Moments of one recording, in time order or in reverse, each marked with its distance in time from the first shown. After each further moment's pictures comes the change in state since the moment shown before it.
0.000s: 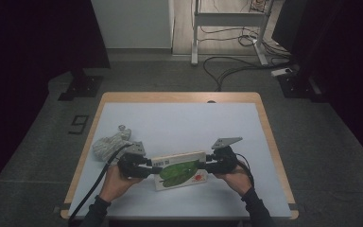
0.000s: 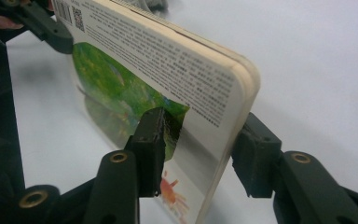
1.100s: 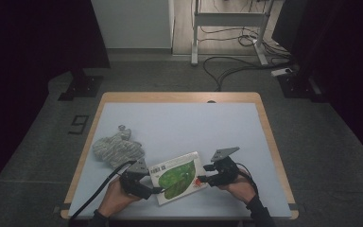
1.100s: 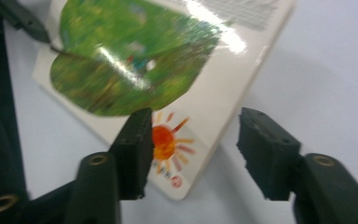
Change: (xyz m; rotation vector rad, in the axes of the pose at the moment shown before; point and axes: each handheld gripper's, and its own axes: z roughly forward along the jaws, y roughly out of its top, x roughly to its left) left arm -0.023 -0.043 0.023 0.039 0.018 0.057; right arm 0.006 -0.029 0.006 0.109 0.011 -0.067
